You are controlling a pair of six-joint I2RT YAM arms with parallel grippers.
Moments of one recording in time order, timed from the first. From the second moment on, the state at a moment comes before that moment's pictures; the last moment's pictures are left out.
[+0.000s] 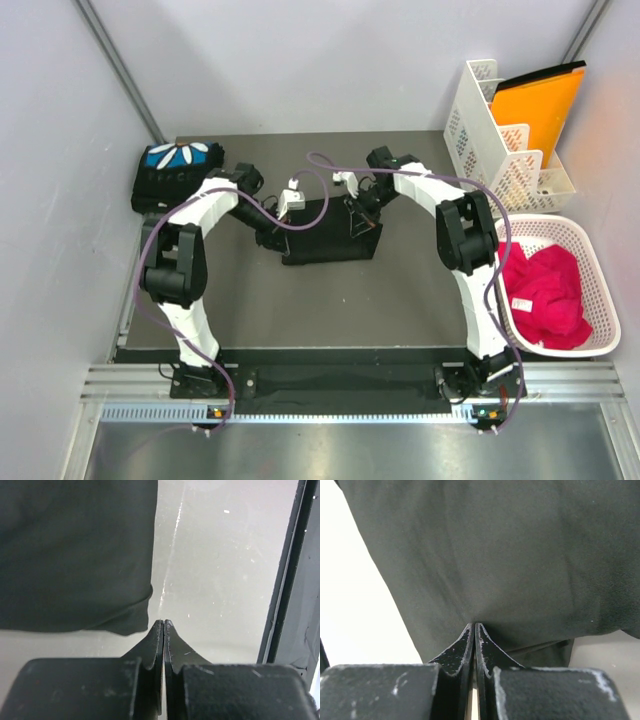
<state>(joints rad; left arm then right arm) -0.19 1.87 1.45 -1.11 0.82 1.00 0.42 2.30 1.89 -0.93 -0.75 -0.63</state>
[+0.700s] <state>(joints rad) -0.23 1.95 1.36 -0.87 0.72 0.89 0.45 2.37 1.97 -0.90 -0.73 -0.55</state>
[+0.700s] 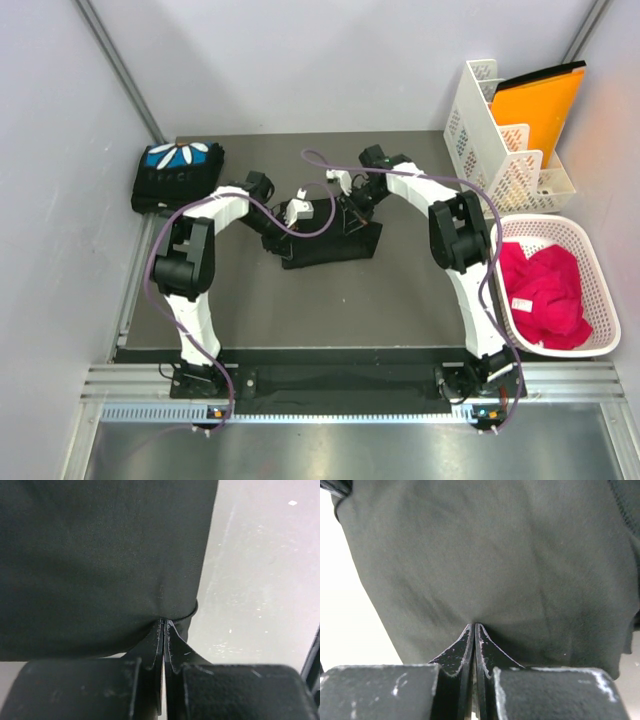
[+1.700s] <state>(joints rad) -0.24 1.96 1.35 -0.86 0.53 0.88 0.45 2.36 1.95 -0.88 -0.65 -0.54</state>
